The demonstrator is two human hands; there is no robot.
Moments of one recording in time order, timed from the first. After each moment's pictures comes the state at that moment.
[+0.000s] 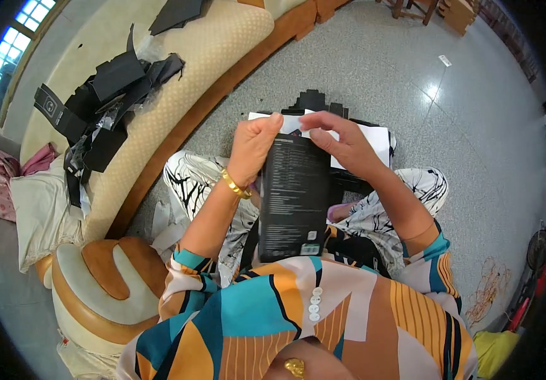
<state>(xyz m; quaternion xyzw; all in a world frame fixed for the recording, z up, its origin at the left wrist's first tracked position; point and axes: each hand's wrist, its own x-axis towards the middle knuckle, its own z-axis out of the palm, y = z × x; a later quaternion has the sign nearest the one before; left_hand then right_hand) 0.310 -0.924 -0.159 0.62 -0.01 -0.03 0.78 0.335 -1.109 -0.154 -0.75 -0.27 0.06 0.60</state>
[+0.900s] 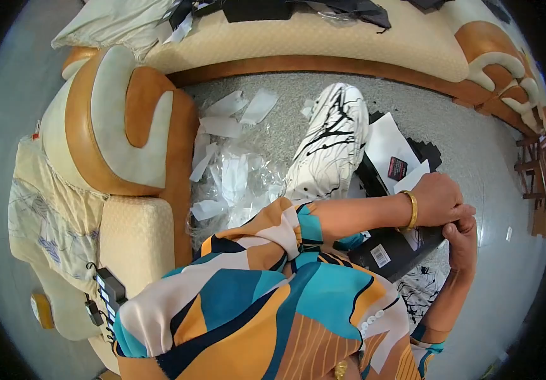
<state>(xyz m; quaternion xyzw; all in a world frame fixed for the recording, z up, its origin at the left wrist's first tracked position) 0.281 -0.937 -0.162 0.84 -0.06 0.14 0.53 0.317 -1.090 -0.128 -0.72 -0.23 0.38 0.53</state>
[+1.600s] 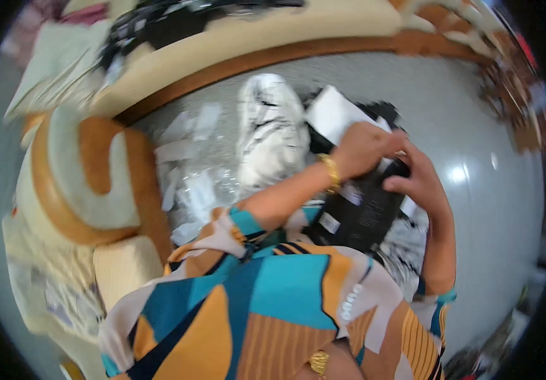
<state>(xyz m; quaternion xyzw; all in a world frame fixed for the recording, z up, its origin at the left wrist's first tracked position) 0.280 -0.925 -0.201 0.72 -0.03 0.16 0.68 0.316 -1.067 -0.137 -0.78 -0.36 0.25 0.45</state>
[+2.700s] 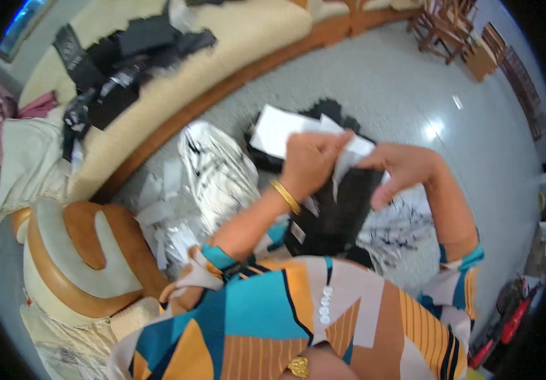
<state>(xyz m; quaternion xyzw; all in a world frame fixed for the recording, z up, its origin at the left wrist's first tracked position) 0.284 -0.958 -0.158 0.77 -0.05 0.23 0.59 0.357 -1.123 -0.077 -0.65 -0.46 0.53 0.27</state>
